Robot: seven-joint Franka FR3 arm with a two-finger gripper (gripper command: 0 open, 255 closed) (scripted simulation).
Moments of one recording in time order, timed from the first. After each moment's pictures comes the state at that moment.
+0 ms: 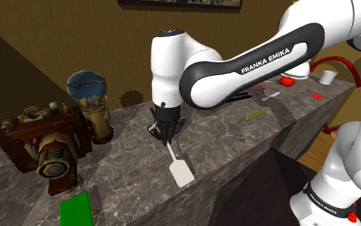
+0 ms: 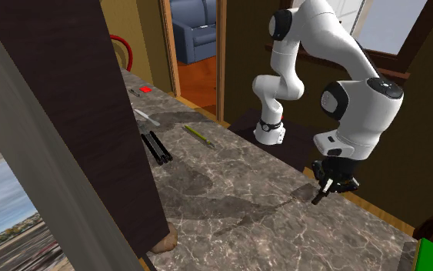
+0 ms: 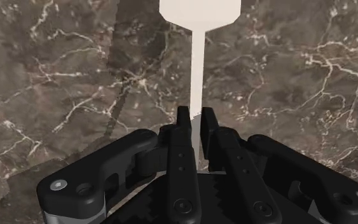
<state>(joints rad) 0.28 0.08 0.42 -1.98 -0.10 2.10 0.91</state>
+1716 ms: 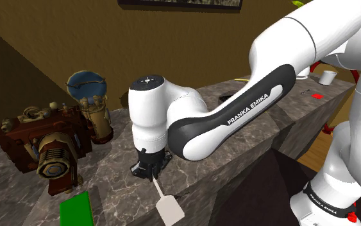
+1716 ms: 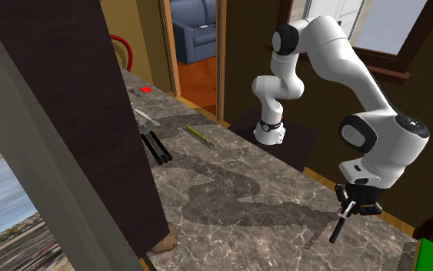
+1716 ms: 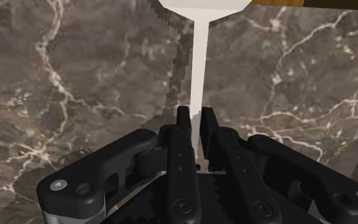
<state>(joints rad) 0.40 0.29 0.46 -1.94 -0.23 2.23 1.15</state>
